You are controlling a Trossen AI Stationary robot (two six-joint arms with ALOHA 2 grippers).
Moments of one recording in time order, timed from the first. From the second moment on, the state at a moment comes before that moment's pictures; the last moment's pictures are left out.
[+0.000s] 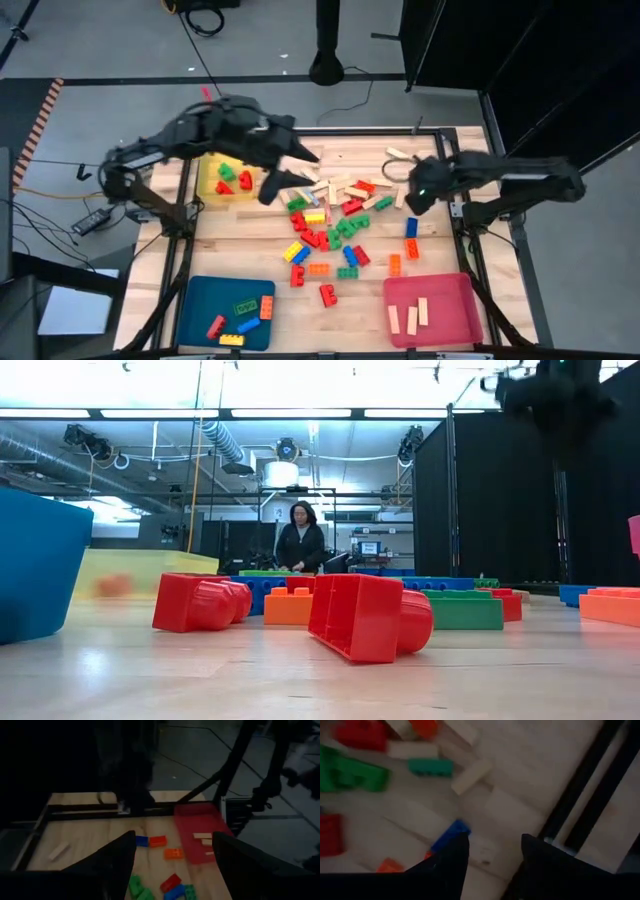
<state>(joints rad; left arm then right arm) 0.12 1.47 1.89 -0.77 0.26 0.02 -0.03 1.14 1.12 -1.51 0.25 1.03</state>
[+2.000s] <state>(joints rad) 0.11 1.19 2.02 -1.05 -0.04 0.01 -0.05 1.41 0.94 -0.64 0.17 1.14</state>
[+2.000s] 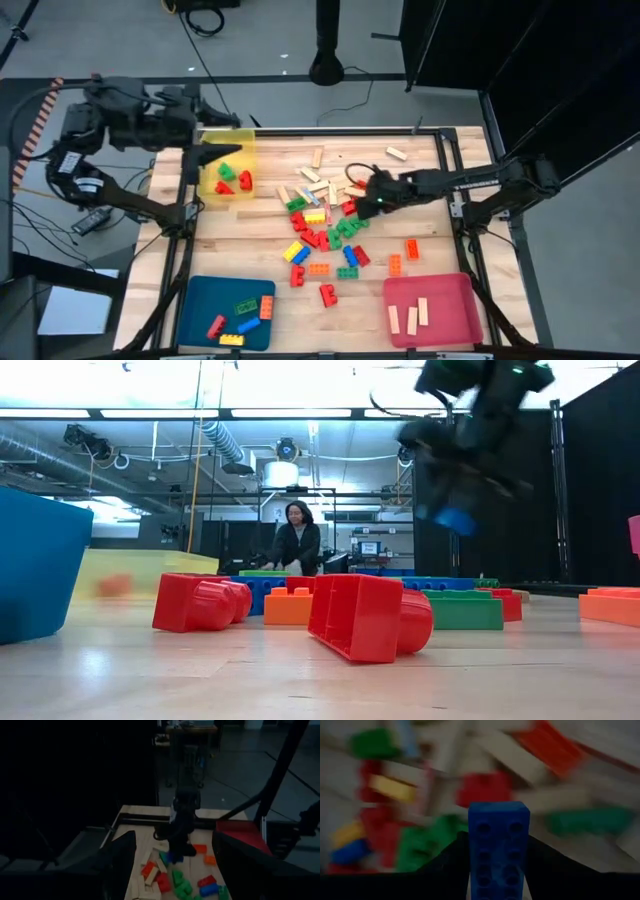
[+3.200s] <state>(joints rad) 0.11 1.16 2.02 -1.13 -0.08 0.00 0.22 2.61 2.29 -0.14 -0.37 0.11</state>
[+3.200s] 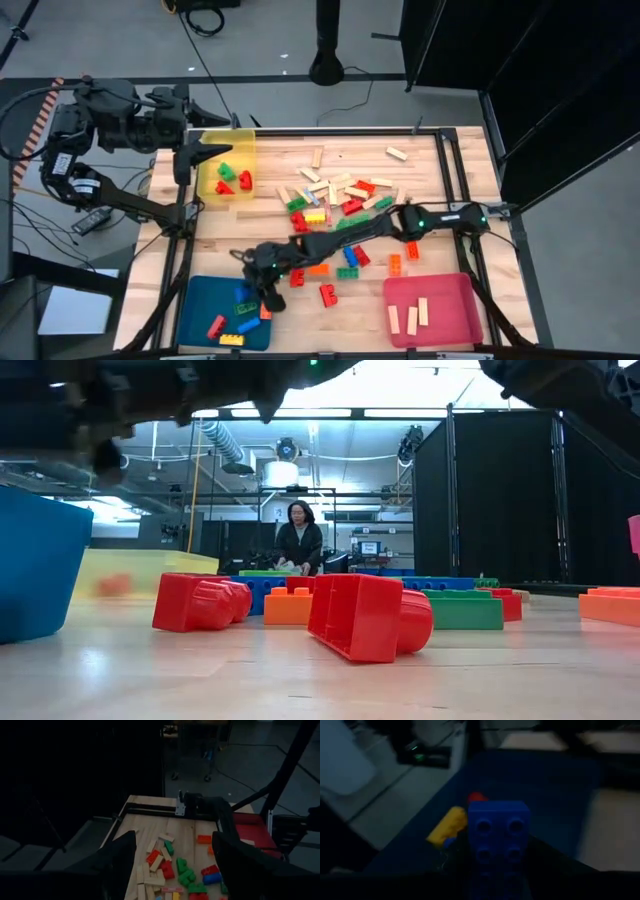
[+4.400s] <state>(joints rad) 0.11 1.16 2.02 -1.13 -0.10 -0.01 0.09 1.94 2.17 -1.52 0.11 0.46</state>
